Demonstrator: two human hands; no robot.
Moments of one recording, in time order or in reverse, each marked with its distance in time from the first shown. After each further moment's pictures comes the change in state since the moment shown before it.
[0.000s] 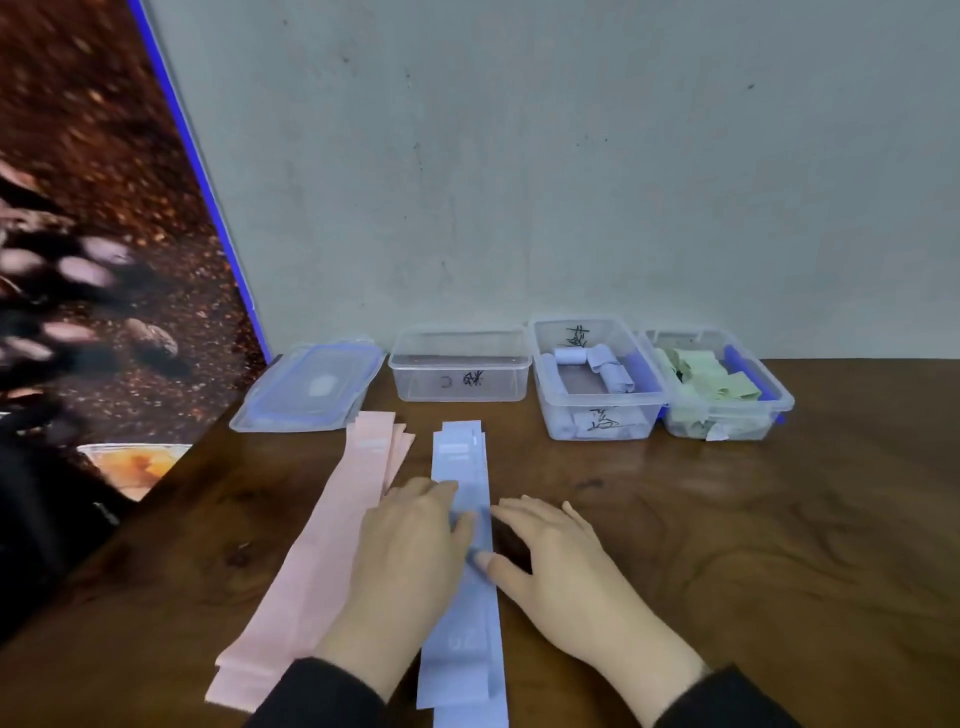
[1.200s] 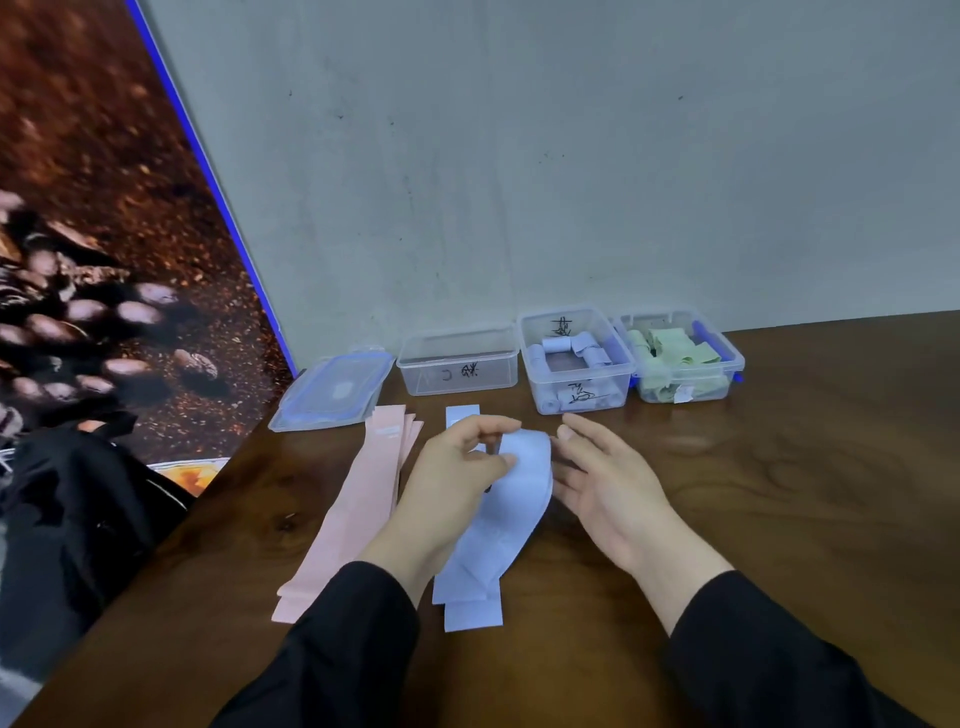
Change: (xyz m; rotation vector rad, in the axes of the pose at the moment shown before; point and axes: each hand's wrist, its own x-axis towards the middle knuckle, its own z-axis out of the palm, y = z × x) left_hand -0.039 0.047 -0.039 -1.076 -0.088 0.030; right_hand -0.038 0.002 -0.049 1.566 0.241 0.269
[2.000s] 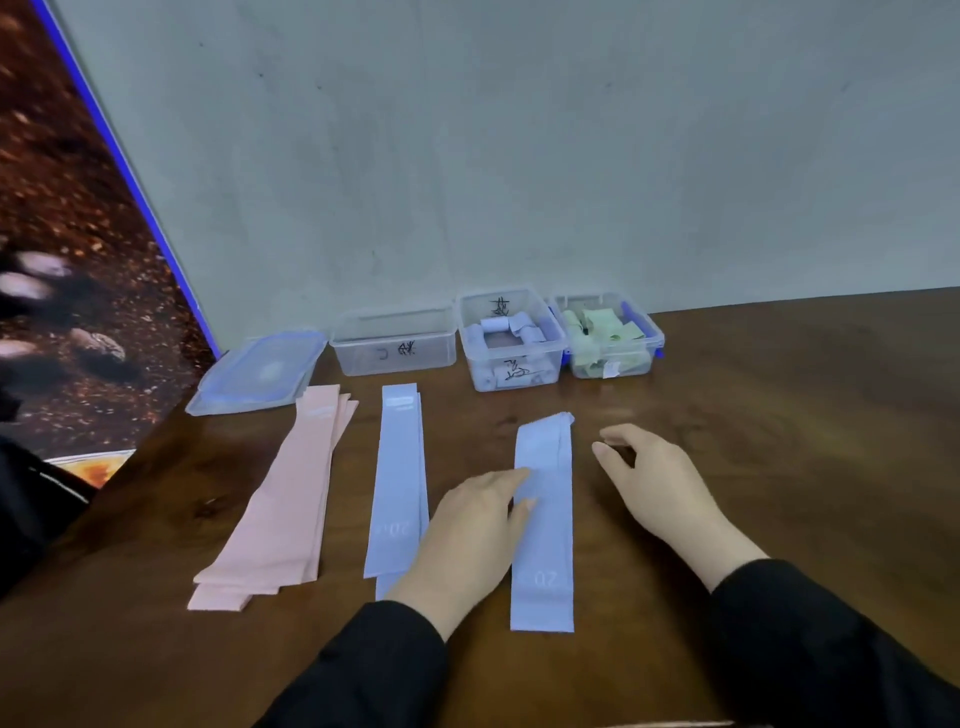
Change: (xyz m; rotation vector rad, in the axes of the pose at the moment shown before) left_hand -0.034 -0.039 0.070 0.868 -0.243 0.185; right_hand -0.023 -0.030 -0.112 -1.417 0.308 -0.214
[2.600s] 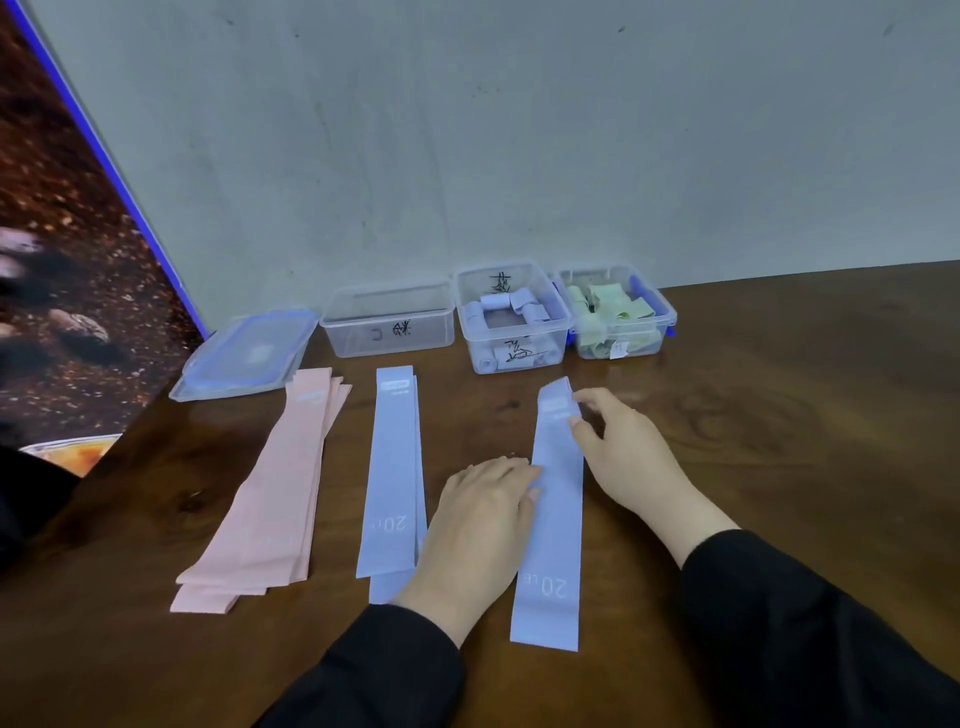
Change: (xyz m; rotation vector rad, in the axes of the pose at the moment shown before) left_hand 0.013 -0.012 0.025 0.119 0.090 0.084; right_hand 0.025 -0.021 0.023 0.106 -0.046 -0.066
